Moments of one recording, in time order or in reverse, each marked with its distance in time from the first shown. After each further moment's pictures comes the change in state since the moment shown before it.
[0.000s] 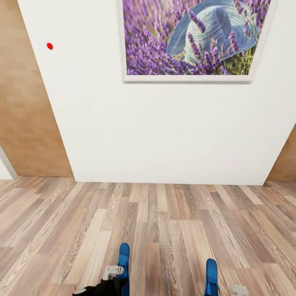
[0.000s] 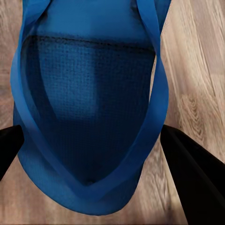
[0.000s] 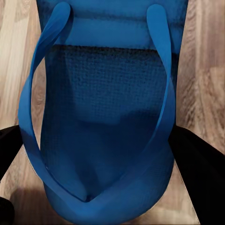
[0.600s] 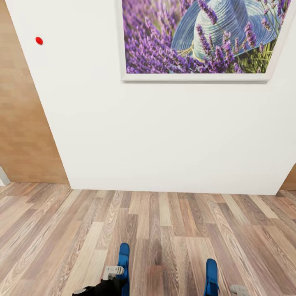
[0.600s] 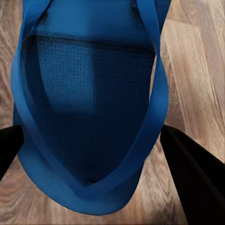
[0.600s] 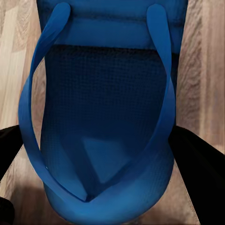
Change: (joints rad) left arm 0.000 0.000 0.000 0.000 0.000 0.000 0.000; right arm 0.000 0.000 0.000 0.000 0.000 0.000 0.000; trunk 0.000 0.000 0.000
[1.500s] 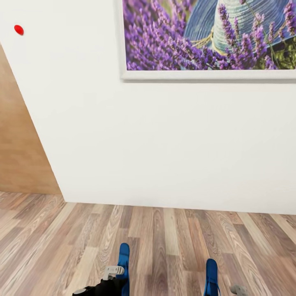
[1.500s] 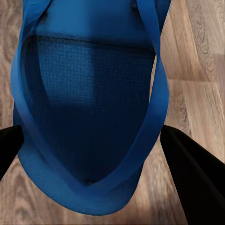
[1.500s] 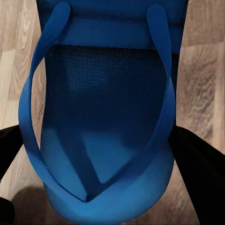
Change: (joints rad) left arm 0.000 0.000 0.000 0.000 0.000 0.000 0.000; right arm 0.000 0.000 0.000 0.000 0.000 0.000 -0.001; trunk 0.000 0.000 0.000
